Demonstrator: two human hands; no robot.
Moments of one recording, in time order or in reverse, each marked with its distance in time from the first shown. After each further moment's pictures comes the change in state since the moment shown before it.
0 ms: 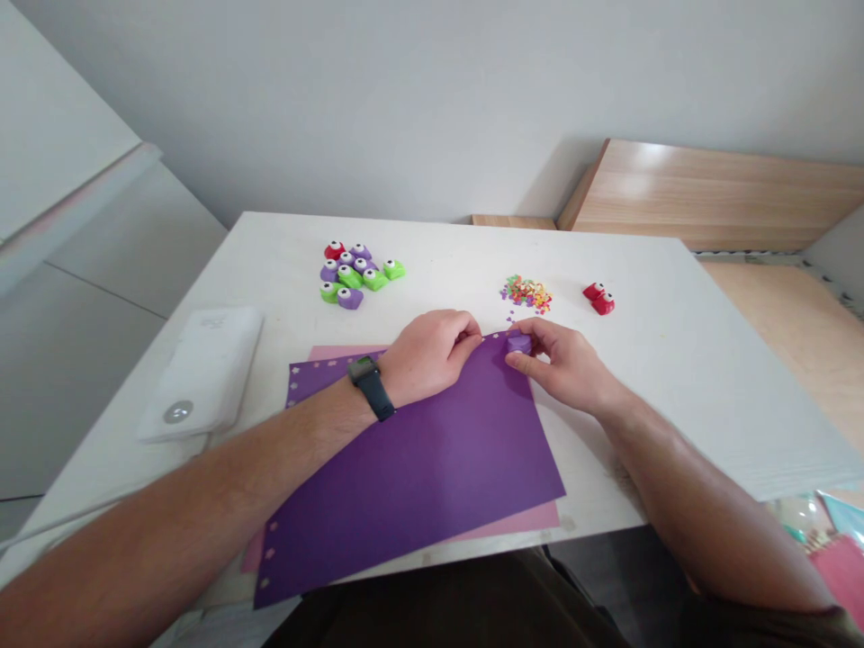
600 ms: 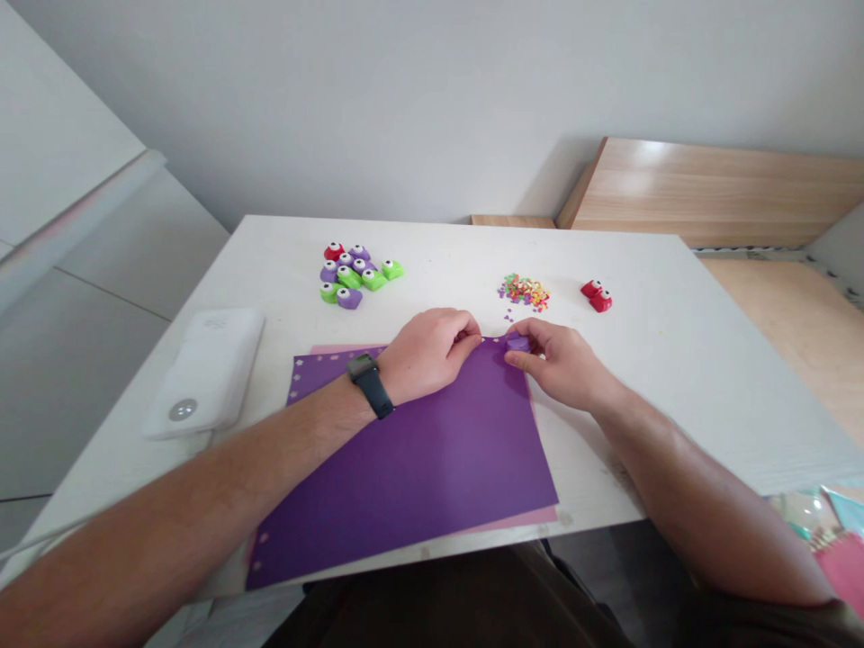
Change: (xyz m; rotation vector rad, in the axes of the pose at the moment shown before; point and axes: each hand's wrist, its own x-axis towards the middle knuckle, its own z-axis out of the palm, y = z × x) left_hand 0.000 0.002 -0.001 0.028 -0.015 0.010; right_hand -0.001 -0.005 0.001 -0.009 -0.005 0.037
